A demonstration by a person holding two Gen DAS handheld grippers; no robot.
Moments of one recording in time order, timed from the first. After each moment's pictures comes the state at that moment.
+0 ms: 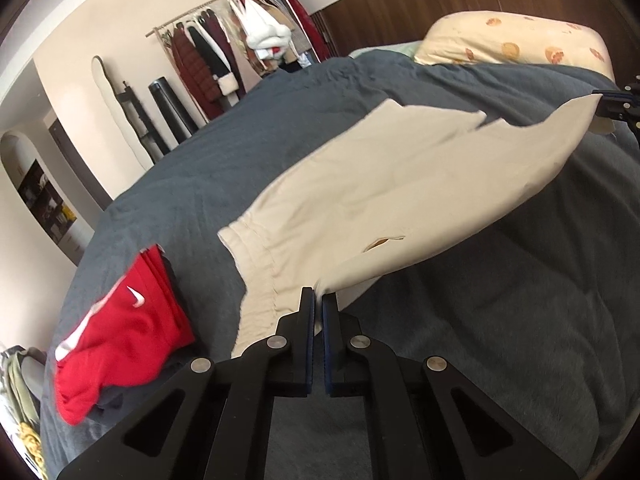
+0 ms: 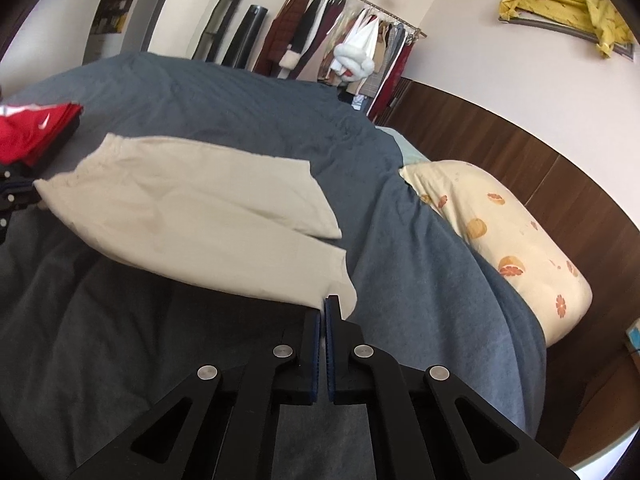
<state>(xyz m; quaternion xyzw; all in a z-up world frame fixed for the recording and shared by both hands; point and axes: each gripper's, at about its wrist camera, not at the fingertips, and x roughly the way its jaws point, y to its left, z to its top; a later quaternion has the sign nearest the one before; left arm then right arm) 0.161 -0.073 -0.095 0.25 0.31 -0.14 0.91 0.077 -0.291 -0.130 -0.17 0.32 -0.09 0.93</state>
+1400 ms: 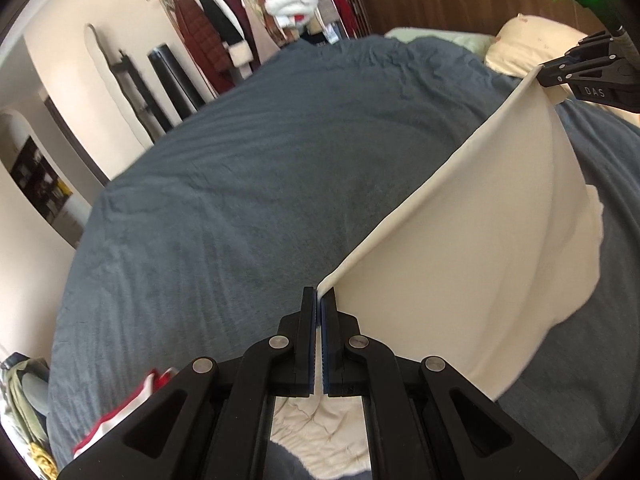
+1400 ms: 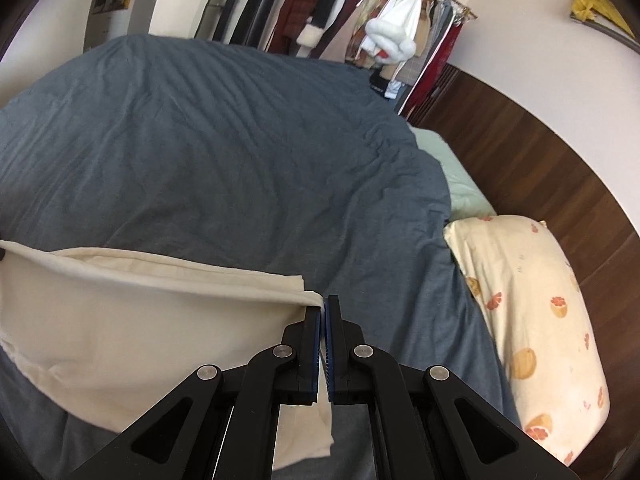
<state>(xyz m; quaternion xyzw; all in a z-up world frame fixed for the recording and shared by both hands) 0.379 -0.084 -0.062 0.23 0.39 -0.11 0.89 0.395 -0.297 -0.072 -0.18 0.39 -0.05 0.90</state>
